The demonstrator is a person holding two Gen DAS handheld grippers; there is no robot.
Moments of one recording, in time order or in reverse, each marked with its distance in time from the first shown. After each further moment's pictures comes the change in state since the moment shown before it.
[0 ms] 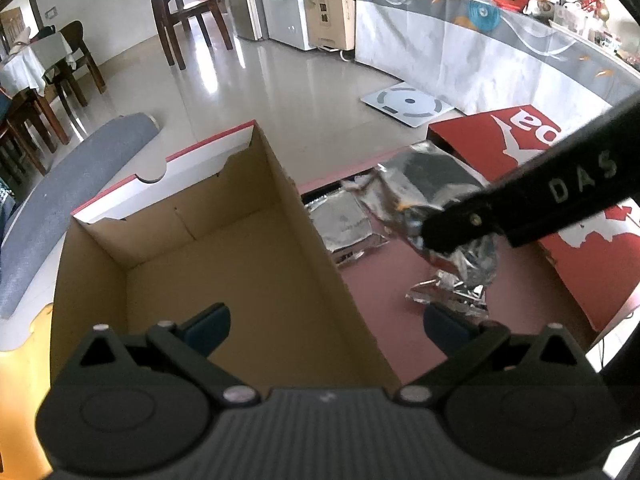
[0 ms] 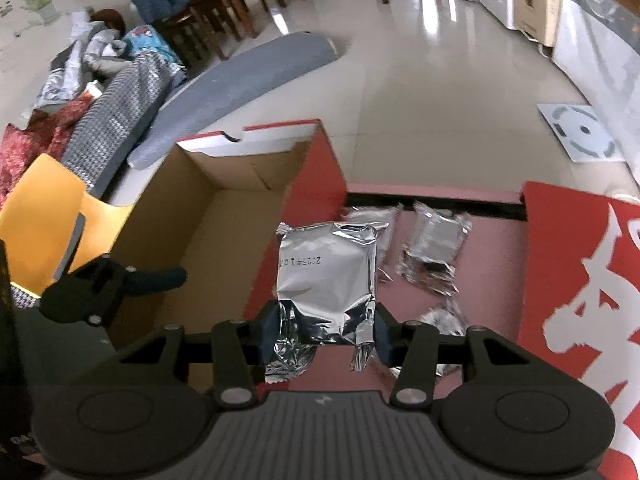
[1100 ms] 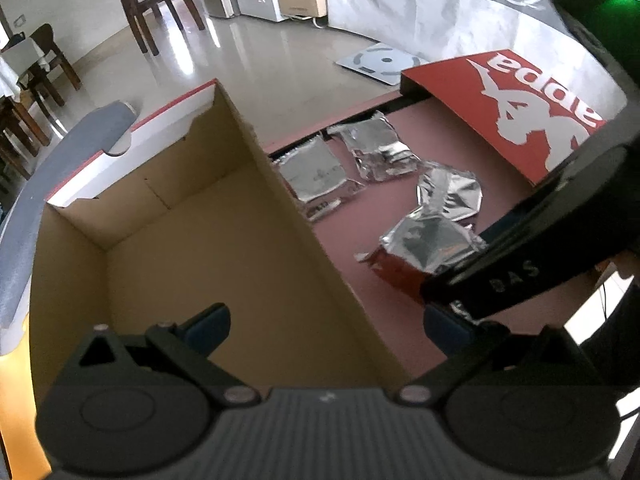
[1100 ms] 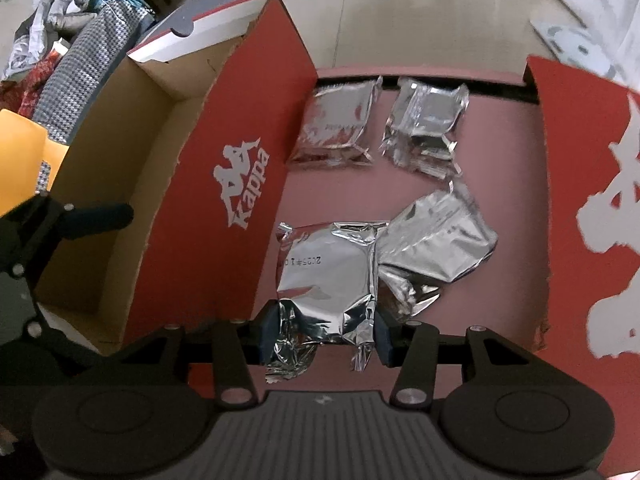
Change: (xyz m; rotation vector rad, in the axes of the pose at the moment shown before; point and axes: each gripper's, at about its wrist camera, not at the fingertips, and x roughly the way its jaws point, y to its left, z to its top) left arm 0.011 -0.017 -0.023 0.095 0.096 -0.018; right arm 0.060 -0.016 -0.044 0.060 0.213 0.002
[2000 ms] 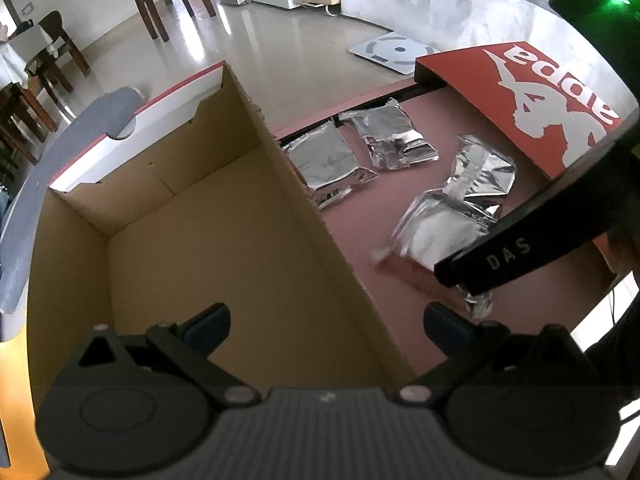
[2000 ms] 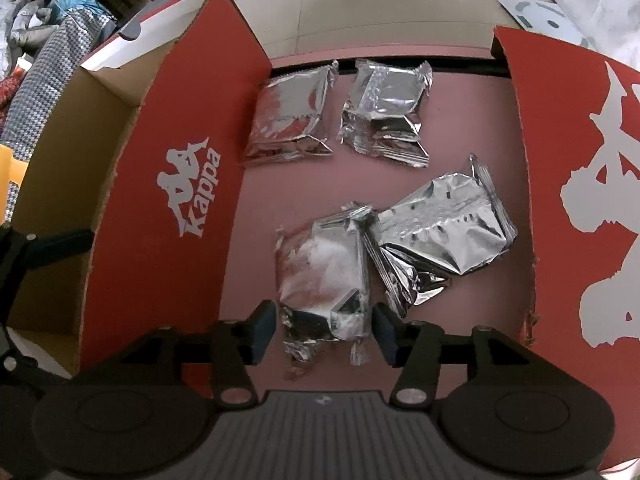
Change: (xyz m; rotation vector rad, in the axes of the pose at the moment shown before) left arm 0.009 0.003 0.000 -0.035 0.034 0.022; right arm 0.009 -0.012 0.003 0.071 0.004 -0.084
